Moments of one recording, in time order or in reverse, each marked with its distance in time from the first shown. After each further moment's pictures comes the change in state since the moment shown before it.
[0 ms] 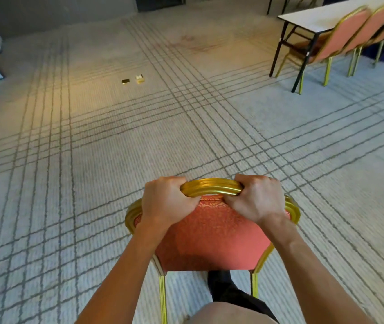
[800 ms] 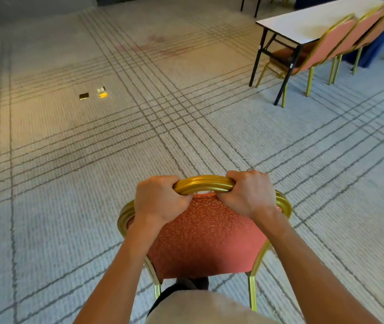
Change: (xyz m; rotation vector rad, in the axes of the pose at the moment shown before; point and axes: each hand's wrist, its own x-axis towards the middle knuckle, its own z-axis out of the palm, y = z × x) left_hand 0.448 -0.051 0.217 -0.044 -0.098 0.051; right_hand 0.473 0.117 0.039 0.011 0.027 0.055
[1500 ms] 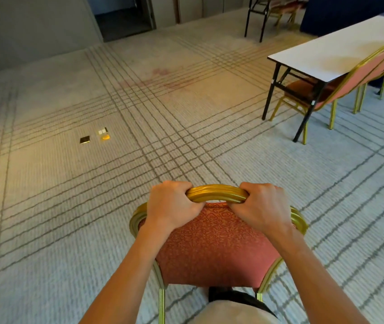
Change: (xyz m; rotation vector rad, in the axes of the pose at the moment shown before) left_hand 0.438 -0.076 0.125 0.001 -0.055 0.106; right_hand 0.433 0.073 0.038 0.049 0.134 0.021
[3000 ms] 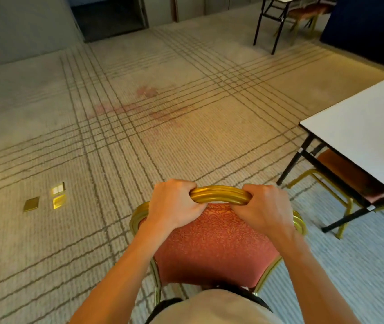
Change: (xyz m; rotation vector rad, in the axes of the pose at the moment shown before) left_hand 0.912 -0.200 0.284 -0.016 -0.095 0.022; right_hand 0.933 0.211 0.183 0.066 -0.011 -0.012
